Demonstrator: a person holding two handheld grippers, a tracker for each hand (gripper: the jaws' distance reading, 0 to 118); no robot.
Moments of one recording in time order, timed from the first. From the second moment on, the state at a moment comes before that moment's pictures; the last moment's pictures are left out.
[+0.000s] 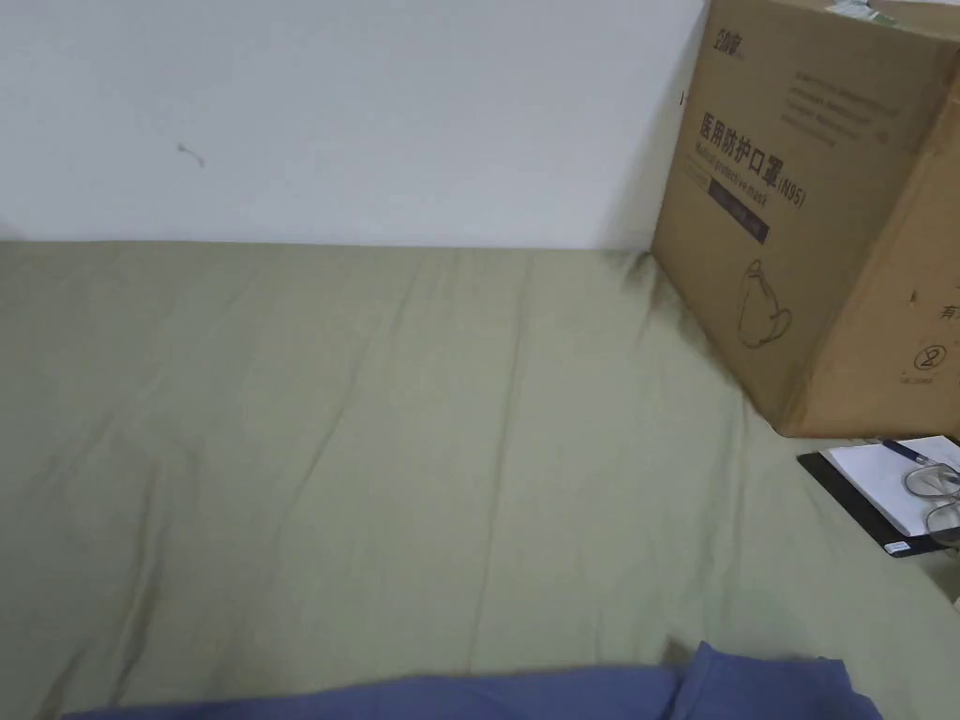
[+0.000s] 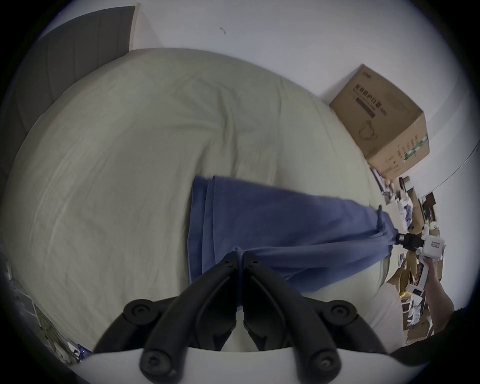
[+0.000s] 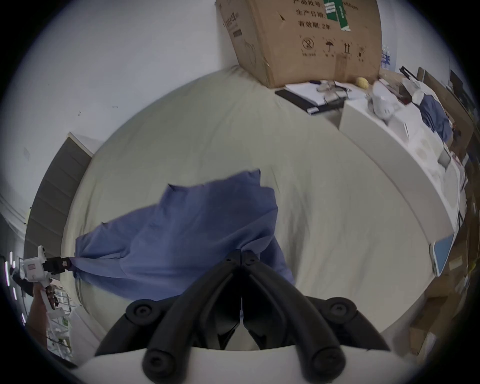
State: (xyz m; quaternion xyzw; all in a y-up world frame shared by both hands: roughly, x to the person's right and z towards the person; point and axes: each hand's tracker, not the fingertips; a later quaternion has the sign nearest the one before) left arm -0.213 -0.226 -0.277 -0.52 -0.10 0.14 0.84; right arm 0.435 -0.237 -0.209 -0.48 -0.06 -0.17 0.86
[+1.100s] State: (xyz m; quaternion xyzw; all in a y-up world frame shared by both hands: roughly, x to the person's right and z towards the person) left arm -0.098 -0.068 -0.129 0.02 -0.04 0.01 1.00; right arm 0.227 -0.068 -0.105 0.07 -0.01 0.01 1.00
